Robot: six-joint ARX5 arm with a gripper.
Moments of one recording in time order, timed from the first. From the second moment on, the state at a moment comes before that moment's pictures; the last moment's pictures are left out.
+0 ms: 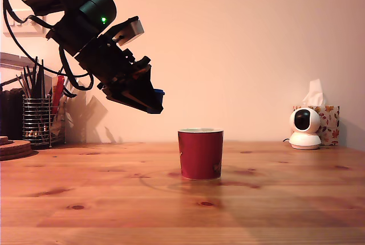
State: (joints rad) arm -0.41 1.84 1.31 -0.25 0.44 0.28
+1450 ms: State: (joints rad) arm -0.44 1.91 1.35 -0.19 0.50 0.26
